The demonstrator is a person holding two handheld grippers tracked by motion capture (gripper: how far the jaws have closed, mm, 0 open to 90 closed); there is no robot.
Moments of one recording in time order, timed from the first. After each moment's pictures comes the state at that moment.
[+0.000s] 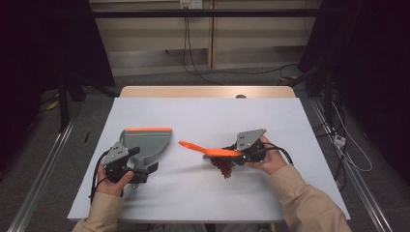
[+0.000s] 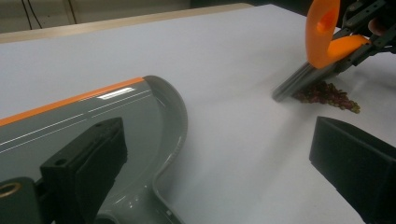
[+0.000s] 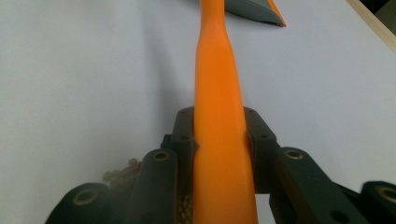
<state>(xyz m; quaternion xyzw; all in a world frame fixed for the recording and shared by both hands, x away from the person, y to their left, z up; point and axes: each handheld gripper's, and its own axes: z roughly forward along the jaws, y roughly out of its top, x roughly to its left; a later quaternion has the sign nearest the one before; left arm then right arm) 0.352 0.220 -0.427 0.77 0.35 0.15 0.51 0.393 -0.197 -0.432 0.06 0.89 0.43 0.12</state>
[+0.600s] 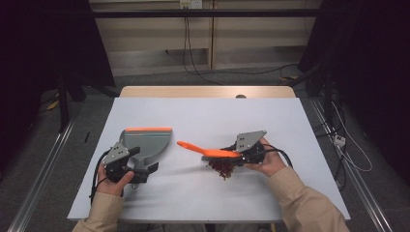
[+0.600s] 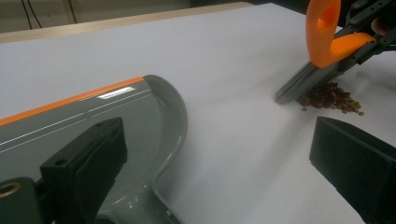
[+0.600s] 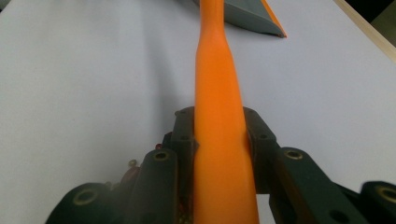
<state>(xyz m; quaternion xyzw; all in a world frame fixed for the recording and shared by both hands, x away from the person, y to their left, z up) 0.352 0.220 -0.427 0.77 0.35 0.15 0.51 0.389 -0.194 -0.432 0.06 0.88 0.45 0.12</state>
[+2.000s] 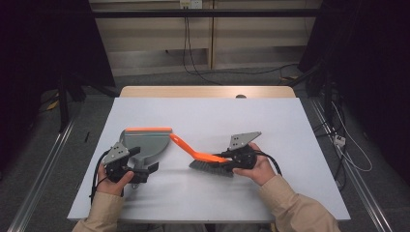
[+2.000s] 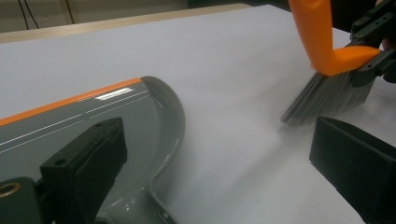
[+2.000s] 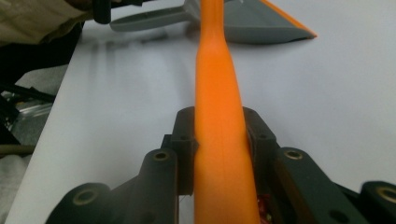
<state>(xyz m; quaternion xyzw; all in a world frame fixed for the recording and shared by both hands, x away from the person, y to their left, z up) 0.352 0.219 -0.426 0.77 0.35 0.14 0.51 0.374 -0.168 -0.437 0.19 0.84 0.51 0.02</state>
